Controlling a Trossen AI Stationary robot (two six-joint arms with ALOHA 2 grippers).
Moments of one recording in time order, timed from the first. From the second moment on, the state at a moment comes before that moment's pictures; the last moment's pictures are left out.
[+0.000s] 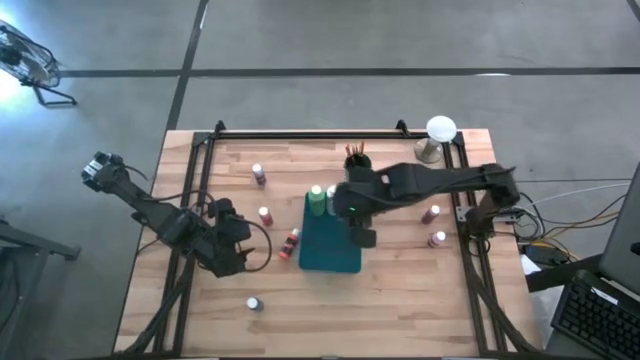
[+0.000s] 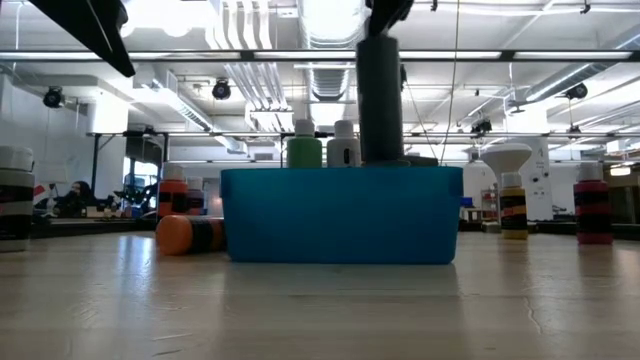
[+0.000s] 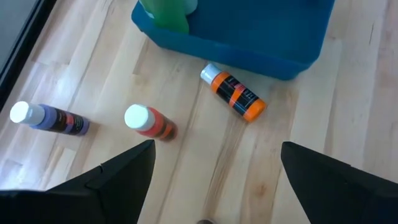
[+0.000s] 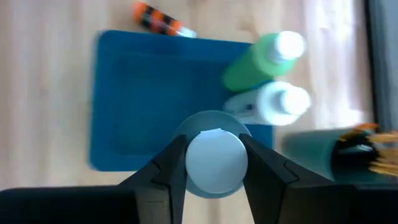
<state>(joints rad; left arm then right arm) -0.59 1.14 1.07 -1.13 -0.54 -0.76 0.13 1.79 1.91 -1.28 0.18 0.13</state>
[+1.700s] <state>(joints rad) -0.59 1.14 1.07 -1.13 -0.67 -0.73 -0.18 1.62 1.30 -0.76 -0.03 0.03</state>
